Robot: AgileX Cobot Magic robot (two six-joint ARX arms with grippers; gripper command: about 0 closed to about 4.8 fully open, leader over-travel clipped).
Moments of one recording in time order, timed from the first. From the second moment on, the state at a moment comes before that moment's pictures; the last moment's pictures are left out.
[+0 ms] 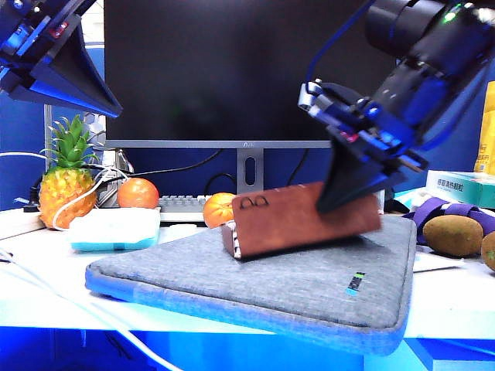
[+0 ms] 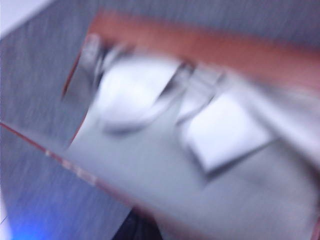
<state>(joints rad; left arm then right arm) -0.36 1.05 0.71 -0.20 0.38 -0.04 0.45 1.48 0.90 -0.30 -0.34 0.00</state>
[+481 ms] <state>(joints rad) -0.36 1.09 0.71 -0.19 0.38 -0.04 0.45 1.59 1.01 -0.11 -0.31 0.00</state>
